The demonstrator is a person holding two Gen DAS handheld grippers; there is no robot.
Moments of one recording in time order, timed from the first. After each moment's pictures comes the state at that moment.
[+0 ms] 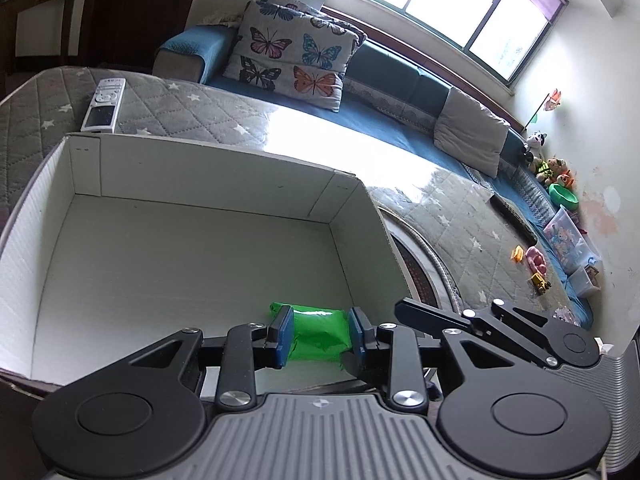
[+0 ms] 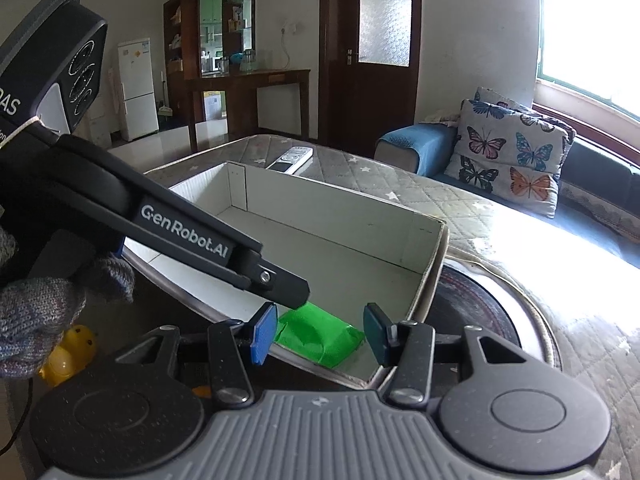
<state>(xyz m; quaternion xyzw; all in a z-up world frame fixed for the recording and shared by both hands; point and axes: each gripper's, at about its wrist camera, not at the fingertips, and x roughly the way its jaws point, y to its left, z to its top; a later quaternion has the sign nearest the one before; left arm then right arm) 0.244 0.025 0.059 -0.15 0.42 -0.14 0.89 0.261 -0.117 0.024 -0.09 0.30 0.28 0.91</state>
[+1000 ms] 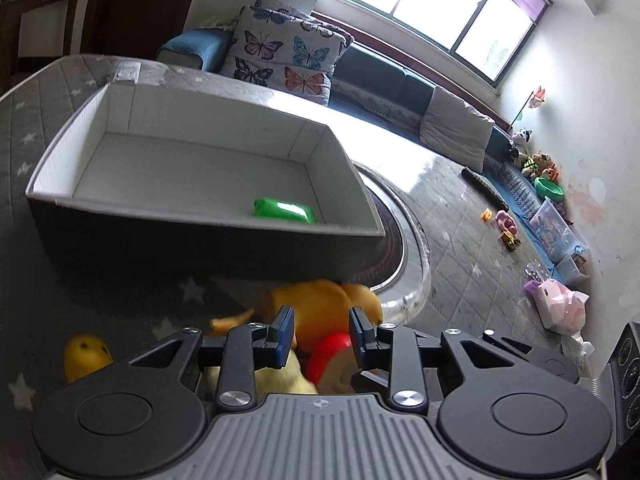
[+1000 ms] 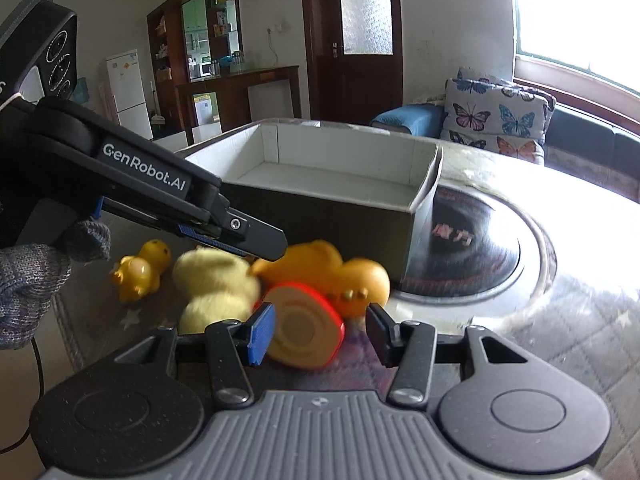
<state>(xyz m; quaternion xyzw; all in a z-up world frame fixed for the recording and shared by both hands) 0.133 0.012 0.052 -0.16 0.41 -0.14 0.89 0.146 -0.151 0.002 -0.06 0.32 0.26 0.91</state>
